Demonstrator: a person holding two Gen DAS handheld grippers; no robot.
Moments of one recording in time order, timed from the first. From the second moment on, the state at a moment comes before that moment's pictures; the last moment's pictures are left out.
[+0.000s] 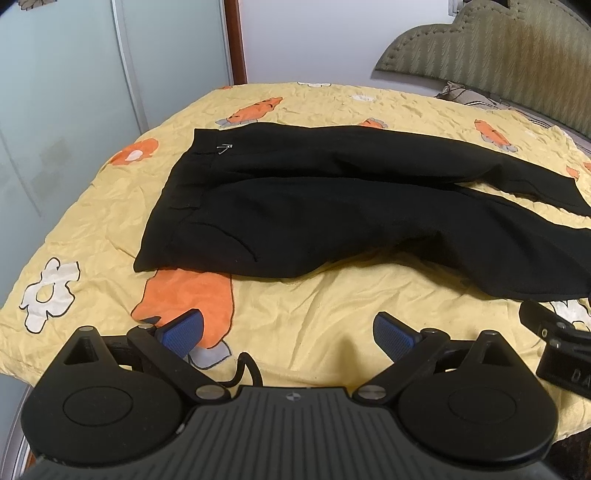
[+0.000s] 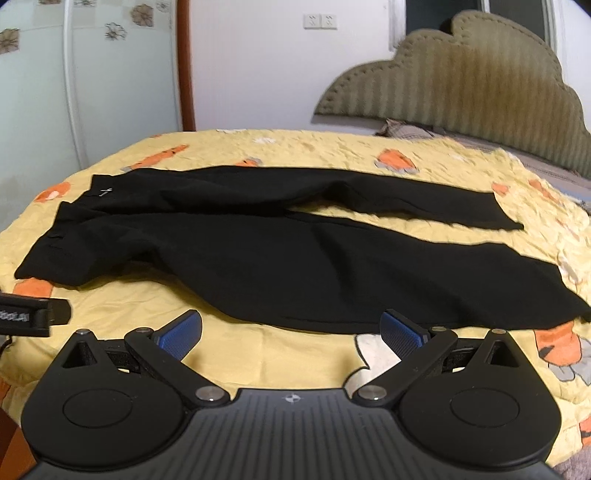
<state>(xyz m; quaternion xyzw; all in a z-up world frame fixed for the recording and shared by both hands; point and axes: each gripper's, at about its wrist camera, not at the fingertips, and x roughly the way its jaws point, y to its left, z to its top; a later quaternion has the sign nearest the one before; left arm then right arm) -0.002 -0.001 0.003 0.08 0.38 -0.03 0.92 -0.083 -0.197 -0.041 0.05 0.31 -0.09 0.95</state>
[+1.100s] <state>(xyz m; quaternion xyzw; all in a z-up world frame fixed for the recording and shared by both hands) 0.044 0.034 0.037 0.06 0.31 -0.04 0.95 -0.050 -0.181 -0.010 -0.04 0.23 0.02 0.97</state>
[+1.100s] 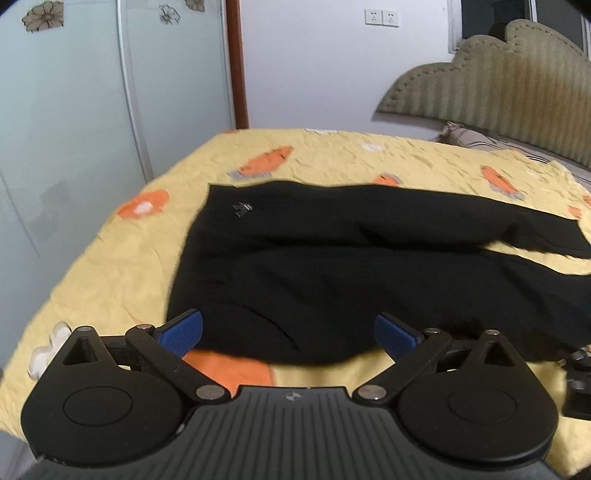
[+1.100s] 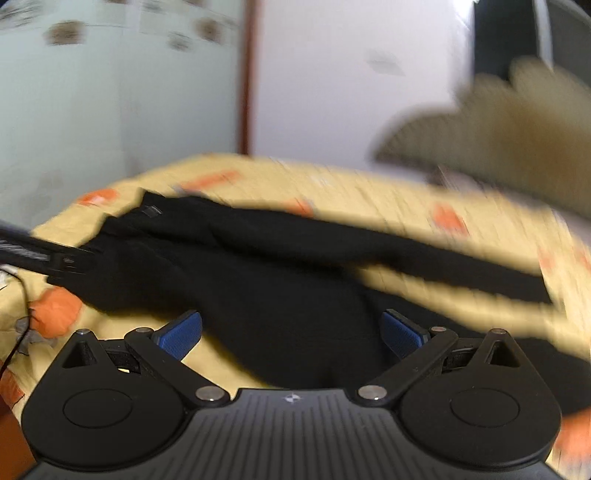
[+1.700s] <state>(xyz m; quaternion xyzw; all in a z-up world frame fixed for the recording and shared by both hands) 0.193 0.128 0.047 -0.01 0.36 0.02 0.93 0.268 -0.102 -0.009 -0.16 0.27 0.30 0.90</state>
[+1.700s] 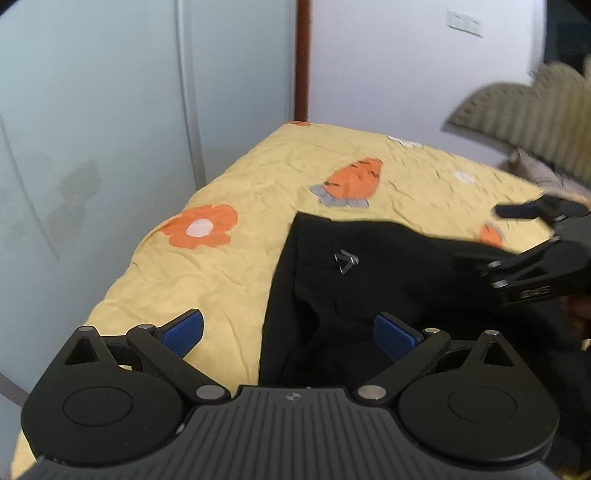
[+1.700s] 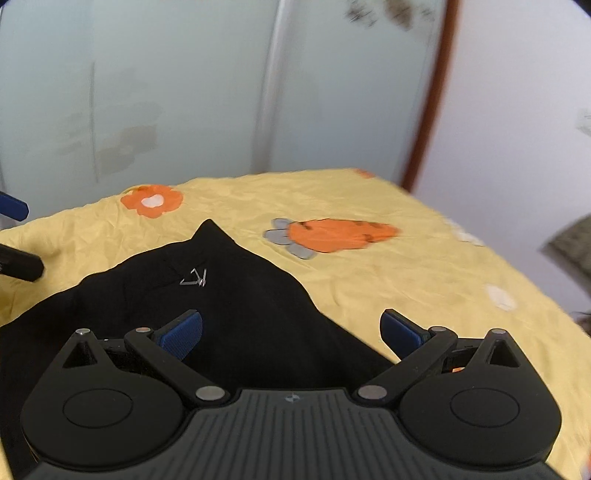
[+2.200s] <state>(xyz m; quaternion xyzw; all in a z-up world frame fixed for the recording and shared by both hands) 0.324 0.155 0.039 -0.07 0.42 0.05 0.90 0.384 -0.066 -0.055 -0.09 0.41 0.42 0.81</state>
